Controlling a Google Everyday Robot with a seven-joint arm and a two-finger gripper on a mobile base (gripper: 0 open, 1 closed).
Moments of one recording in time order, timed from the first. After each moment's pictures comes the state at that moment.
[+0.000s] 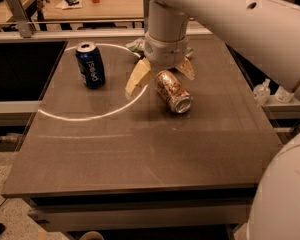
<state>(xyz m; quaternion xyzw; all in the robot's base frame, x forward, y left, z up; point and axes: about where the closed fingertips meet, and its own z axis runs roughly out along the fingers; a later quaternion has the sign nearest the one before) 0.571 -0.039 0.857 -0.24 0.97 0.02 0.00</state>
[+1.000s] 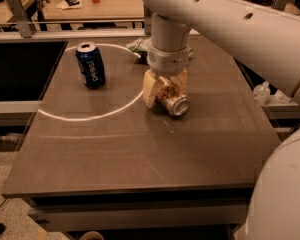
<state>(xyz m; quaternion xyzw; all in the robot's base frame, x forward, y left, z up) 0.573 -0.047 0.833 -0.24 0.97 0.02 -0.01</state>
